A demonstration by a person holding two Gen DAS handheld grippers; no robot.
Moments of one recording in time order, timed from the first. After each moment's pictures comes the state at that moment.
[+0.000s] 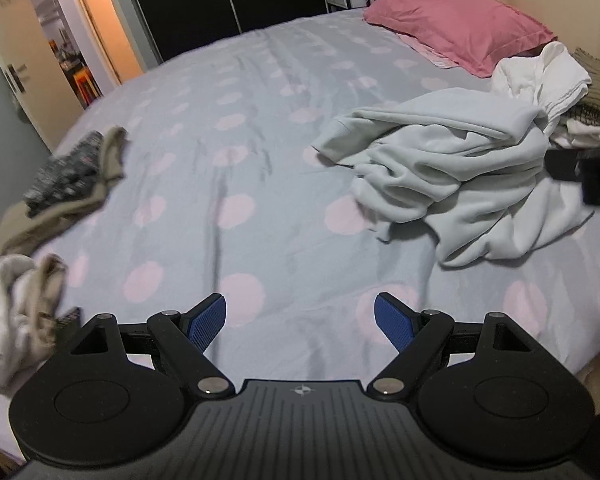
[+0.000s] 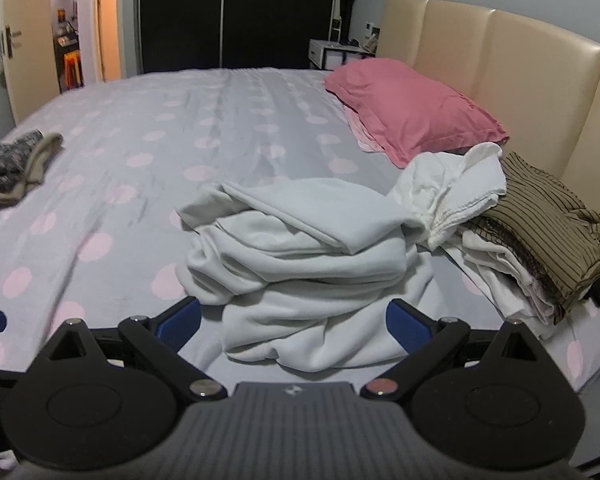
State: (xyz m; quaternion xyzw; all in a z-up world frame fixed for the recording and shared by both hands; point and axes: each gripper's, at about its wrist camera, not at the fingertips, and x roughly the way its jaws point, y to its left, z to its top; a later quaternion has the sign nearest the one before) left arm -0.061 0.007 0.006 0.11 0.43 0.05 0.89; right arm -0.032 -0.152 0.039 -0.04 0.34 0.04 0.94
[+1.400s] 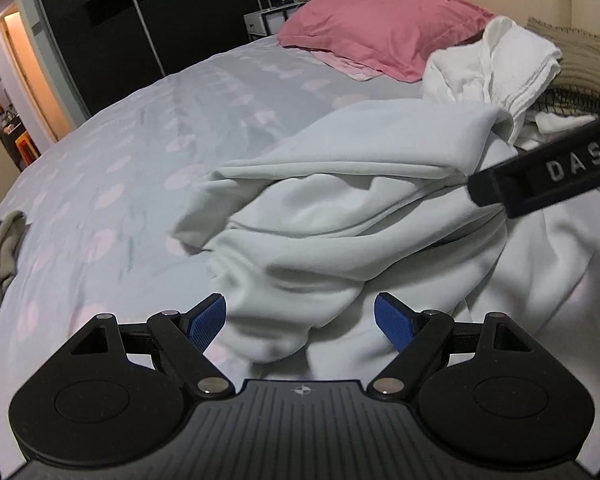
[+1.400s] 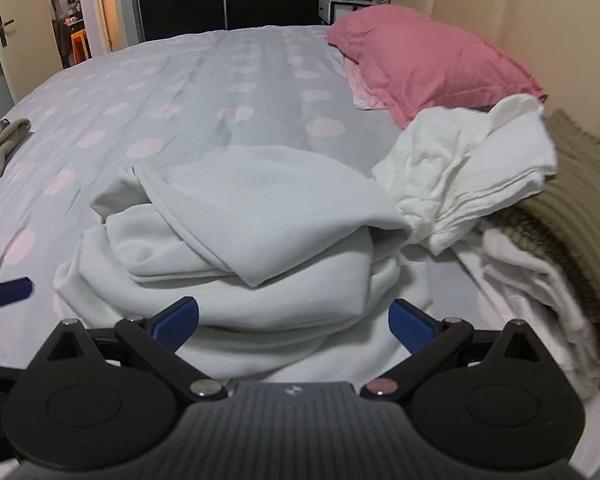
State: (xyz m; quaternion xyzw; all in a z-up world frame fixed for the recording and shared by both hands) left arm 0.082 -0.111 -0.093 0.15 0.39 -0.05 0.91; right arm 0.139 -0.250 -0.053 -0.03 0.41 0.08 0.91
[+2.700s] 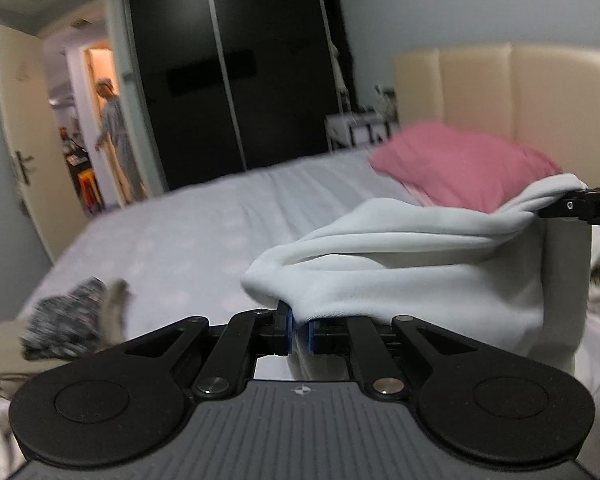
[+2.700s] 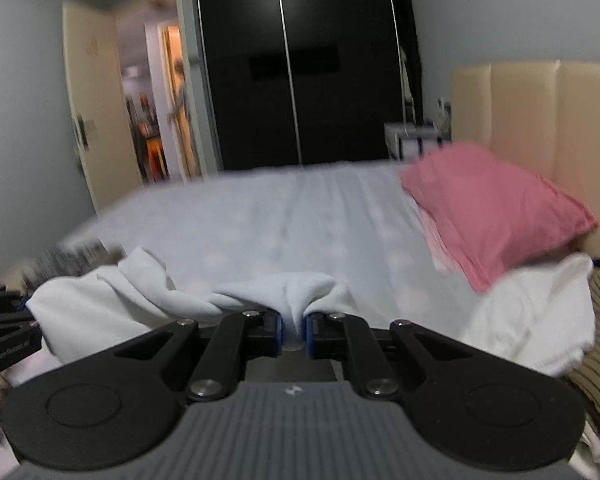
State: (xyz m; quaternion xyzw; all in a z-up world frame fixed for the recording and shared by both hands) left arm 0.026 0.049 0.122 0.08 0.23 0.03 0.97; right arm 0.104 -0.186 0.108 0.04 0.20 0.19 0.96
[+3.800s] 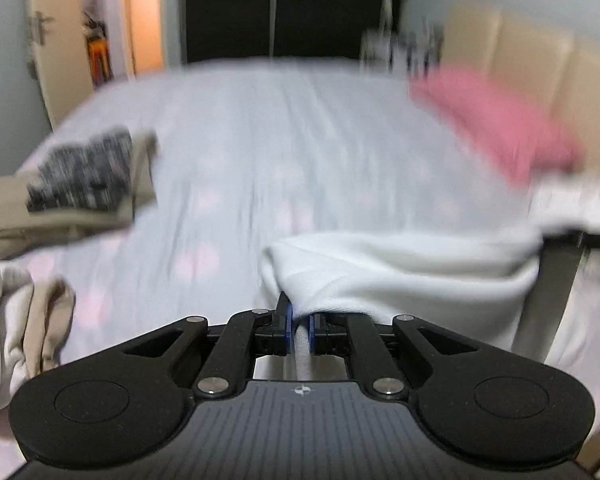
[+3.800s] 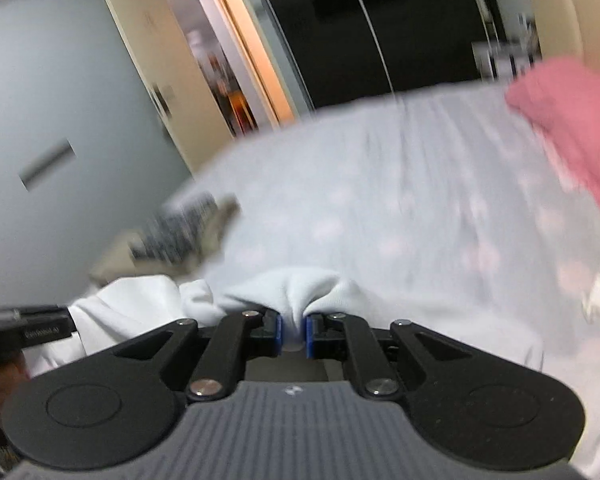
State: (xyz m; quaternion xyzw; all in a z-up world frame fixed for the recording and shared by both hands) left arm 0.047 0.163 0.037 0.00 0.43 0.03 0.90; right arm 0.099 -0.099 0.041 0.07 0.35 0.32 0.88
